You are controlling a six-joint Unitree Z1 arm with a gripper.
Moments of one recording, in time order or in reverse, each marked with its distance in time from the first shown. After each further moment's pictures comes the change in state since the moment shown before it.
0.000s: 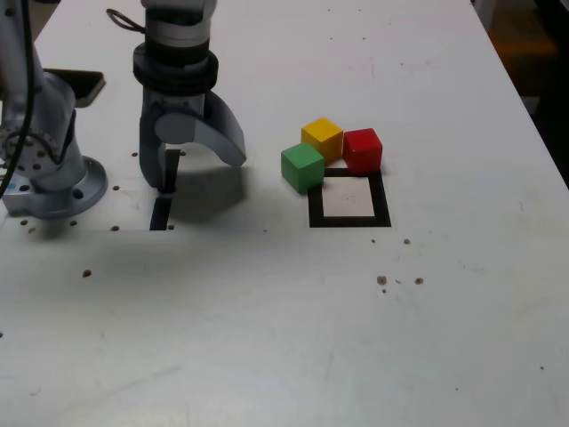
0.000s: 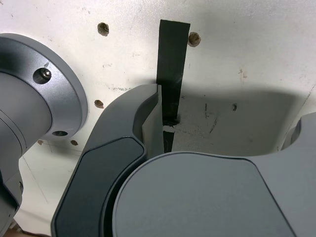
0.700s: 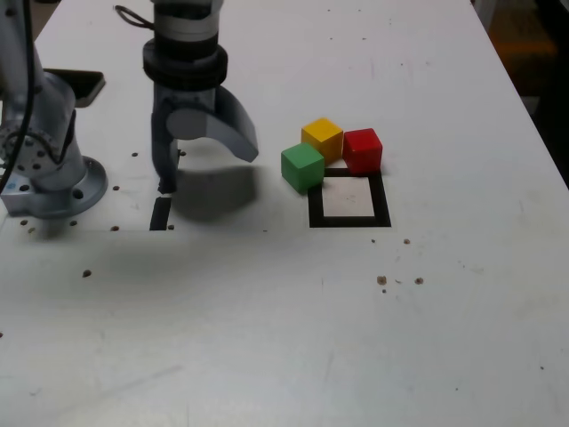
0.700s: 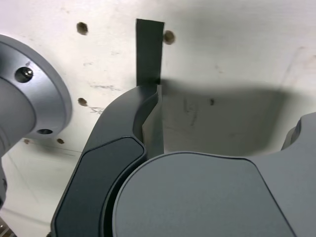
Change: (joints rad) arm 0.000 0.012 -0.046 0.000 0.001 0.000
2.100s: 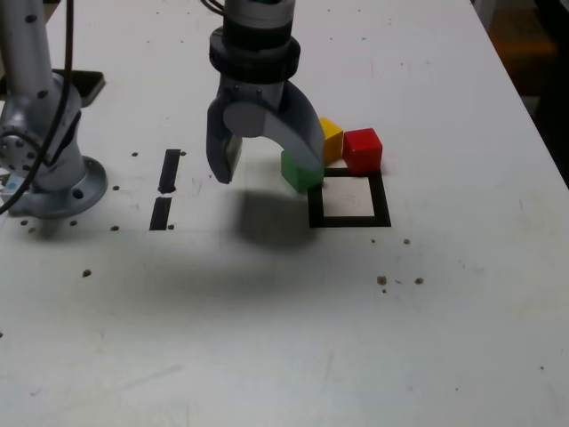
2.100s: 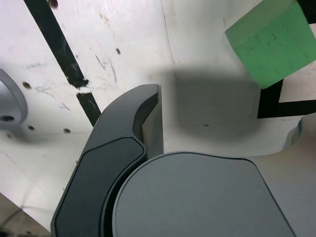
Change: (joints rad) arm -0.167 0.146 -0.323 0.157 -0.023 0.125
